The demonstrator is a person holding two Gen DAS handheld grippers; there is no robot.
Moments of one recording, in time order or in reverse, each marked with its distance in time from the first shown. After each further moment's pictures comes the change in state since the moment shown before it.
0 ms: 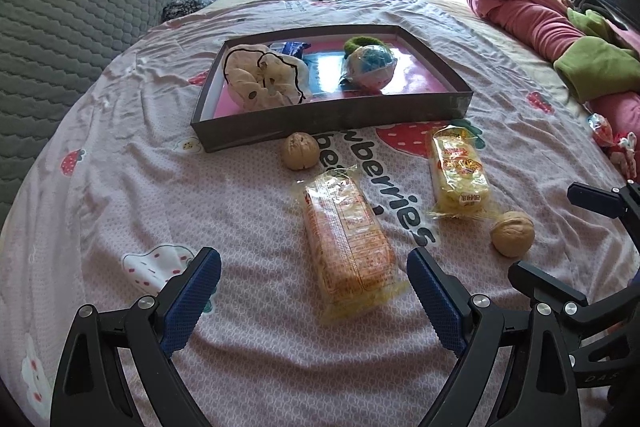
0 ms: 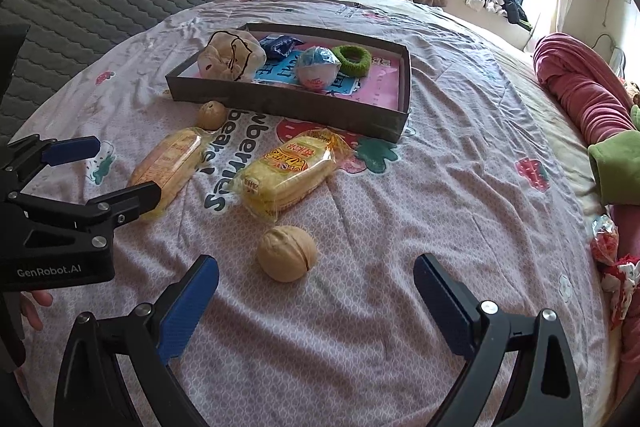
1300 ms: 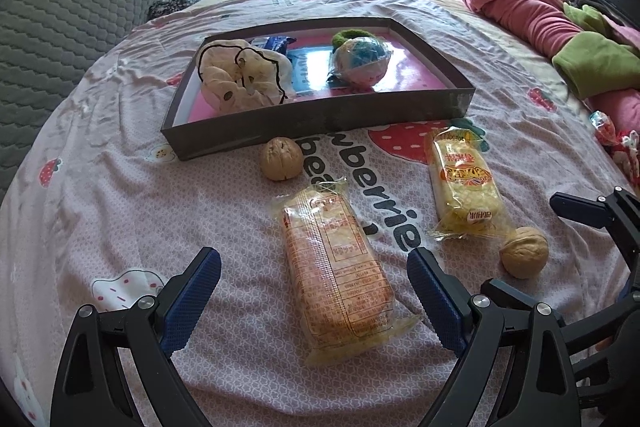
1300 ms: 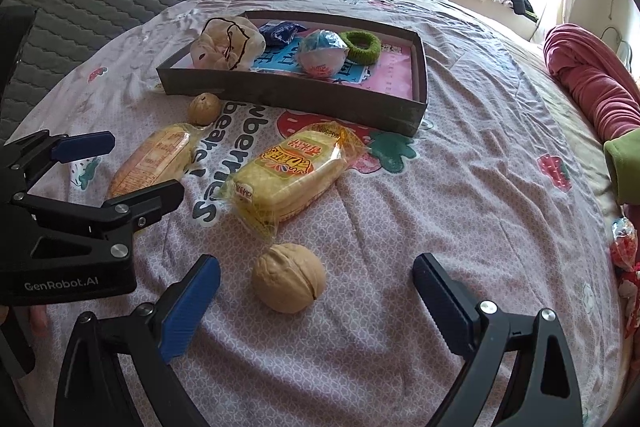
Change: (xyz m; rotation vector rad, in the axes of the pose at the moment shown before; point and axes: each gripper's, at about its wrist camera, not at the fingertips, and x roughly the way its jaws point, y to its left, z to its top) left arm 0.028 -0.006 0.010 0.015 0.009 -0.033; right arm 0.030 0.002 0.007 0.006 0.034 0.020
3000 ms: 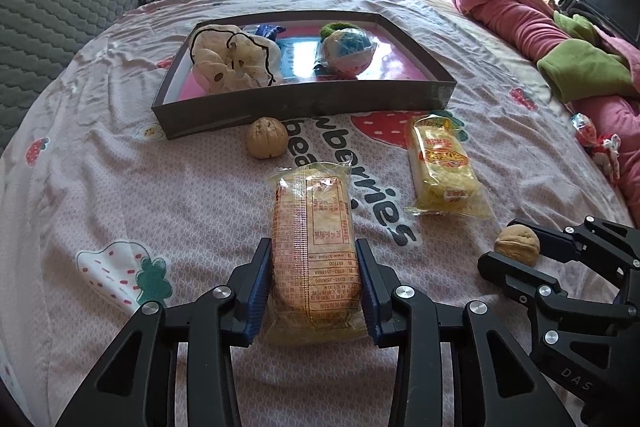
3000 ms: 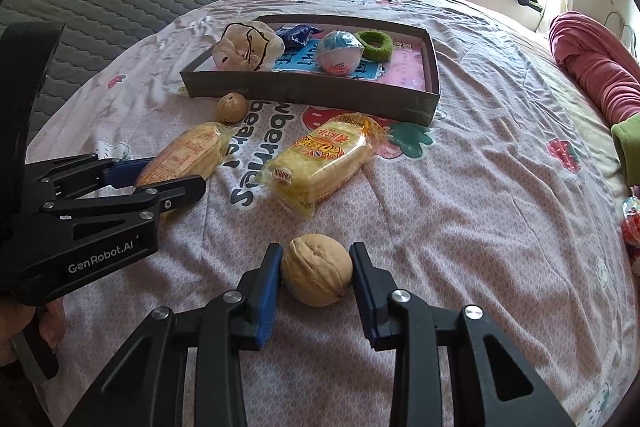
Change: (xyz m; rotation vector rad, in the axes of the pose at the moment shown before) left arm -0.011 0.002 -0.013 -0.034 0.021 -0.078; right arm -0.021 0.012 -0.013 0.043 -0.013 0.068
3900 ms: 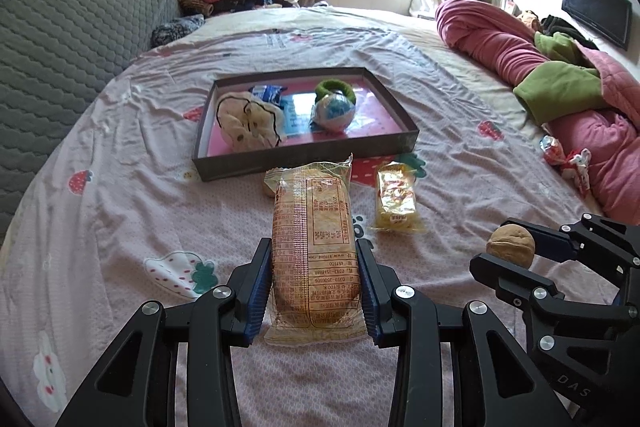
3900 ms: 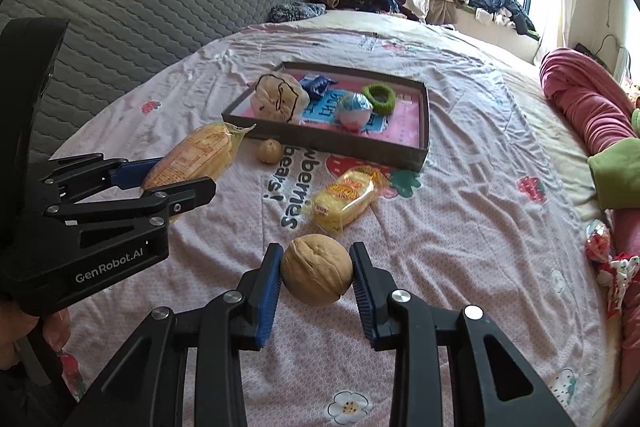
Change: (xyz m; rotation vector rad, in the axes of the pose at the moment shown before) left arm -0.096 -0.011 0.001 0.023 -0.120 0.020; right arm -0.087 0.029 0.008 -0.037 -0.111 -0.009
